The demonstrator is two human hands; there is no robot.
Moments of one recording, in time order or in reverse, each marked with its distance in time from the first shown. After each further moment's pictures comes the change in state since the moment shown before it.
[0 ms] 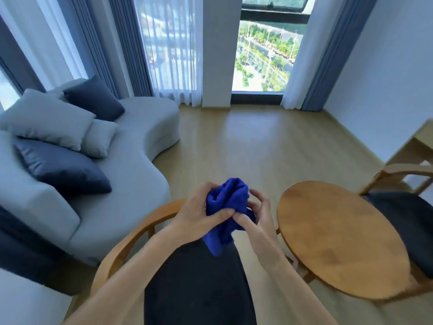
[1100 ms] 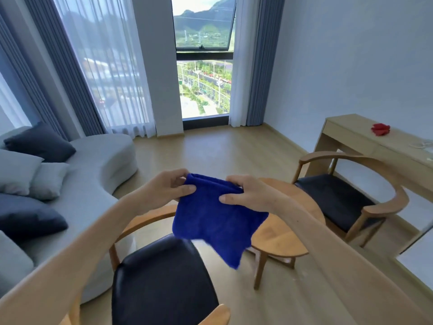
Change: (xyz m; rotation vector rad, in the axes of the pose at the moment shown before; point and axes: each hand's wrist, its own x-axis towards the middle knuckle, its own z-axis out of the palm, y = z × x) left_hand -0.053 0.152 0.049 0.015 -0.387 0.126; right_hand -0.124 -0.145 -0.153 -0.799 -0.312 -0.117
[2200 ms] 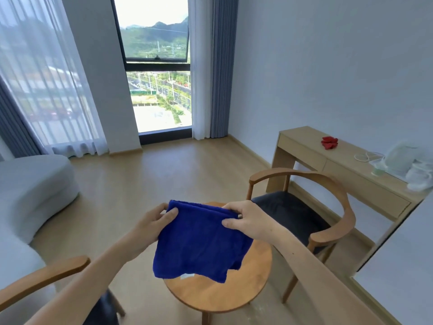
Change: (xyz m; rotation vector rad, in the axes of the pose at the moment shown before) left_hand 0.265 0.026 0.199 -0.338 0.120 -0.172; right_hand -0.042 0.258 -0.208 0.034 0.152 0.117
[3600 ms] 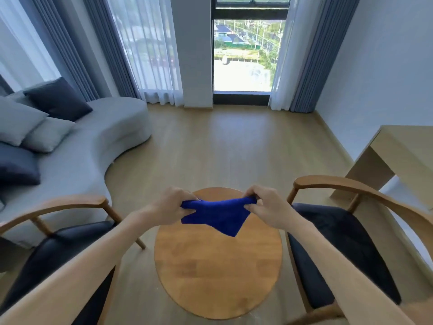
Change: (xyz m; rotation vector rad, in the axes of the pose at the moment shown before) left_hand 0.189 -0.007 0.119 0.781 0.193 0.066; right_hand 0.169 0.222 -0.141 -0.023 -0.173 -0.263
